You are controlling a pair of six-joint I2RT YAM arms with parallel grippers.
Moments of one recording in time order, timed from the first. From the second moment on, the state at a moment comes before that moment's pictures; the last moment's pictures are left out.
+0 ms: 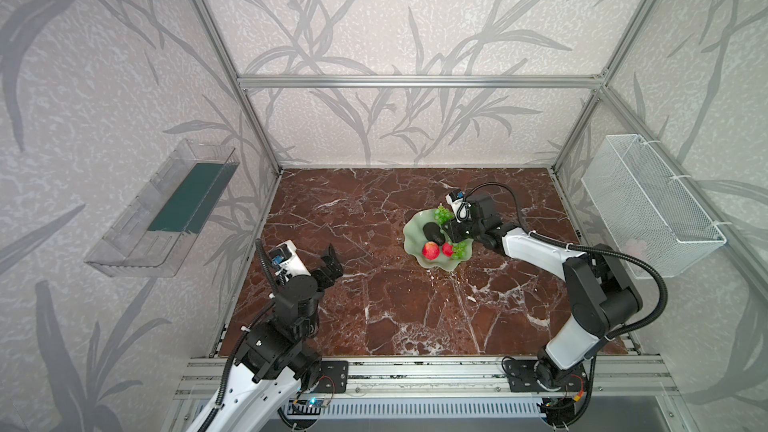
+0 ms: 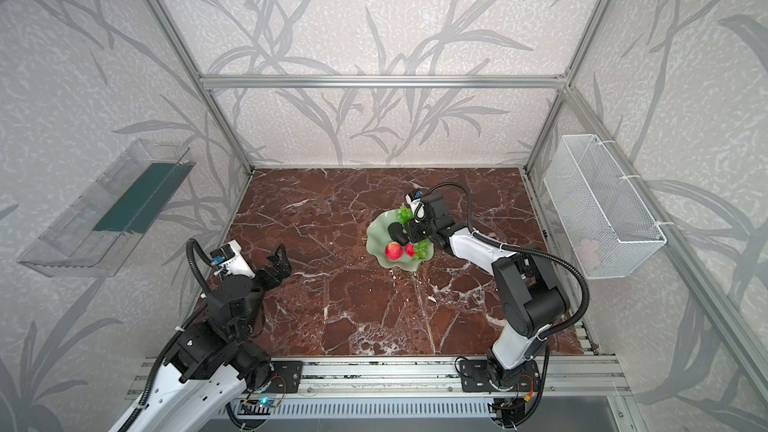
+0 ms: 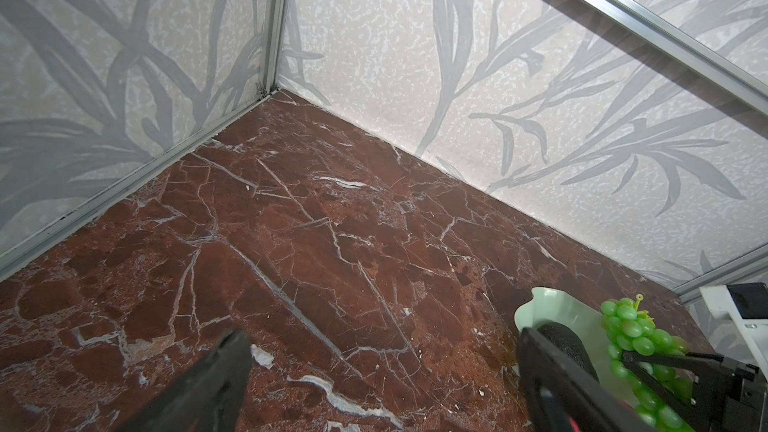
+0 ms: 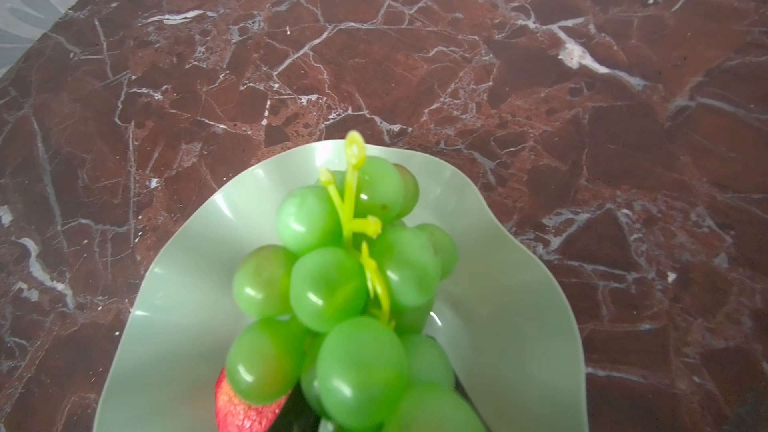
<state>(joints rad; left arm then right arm) -0.55 0.35 0.49 -0.47 -0.65 -0.62 0.44 1.70 1.02 -0.03 -0.18 0.09</state>
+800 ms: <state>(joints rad) -0.55 0.38 0.49 -0.42 -0.67 -0.52 0.42 1.63 0.94 0.08 -0.24 0.11</state>
